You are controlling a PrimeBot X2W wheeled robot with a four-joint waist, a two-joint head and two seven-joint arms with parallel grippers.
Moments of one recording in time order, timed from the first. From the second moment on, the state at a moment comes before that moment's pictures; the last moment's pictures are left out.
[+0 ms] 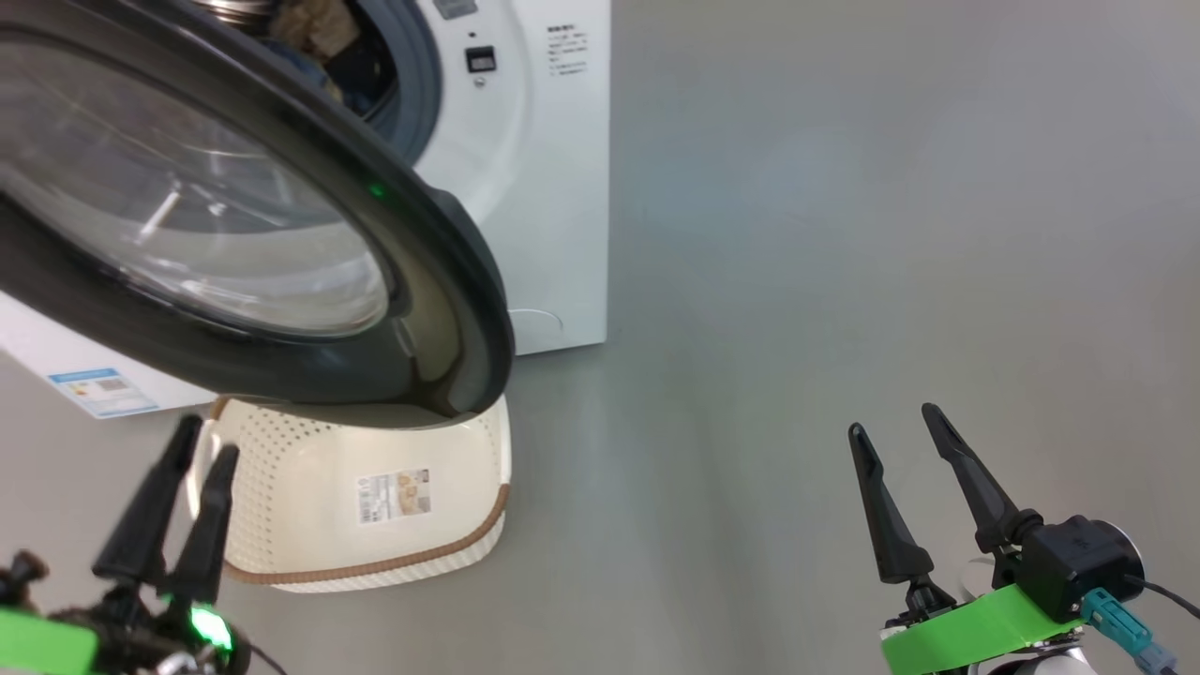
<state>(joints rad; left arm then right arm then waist) -0.08 0.06 0.20 -0.02 -1.79 -0.12 0.56 -0.04 -0.05 0.05 -0.02 0.14 0.13 -0.25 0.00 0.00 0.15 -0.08</state>
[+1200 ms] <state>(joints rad) 0.16 0.17 -0.08 0.03 -0.34 0.08 -0.20 0.09 -0.05 0.00 -0.02 0.11 0.13 -0.23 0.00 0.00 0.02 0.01</state>
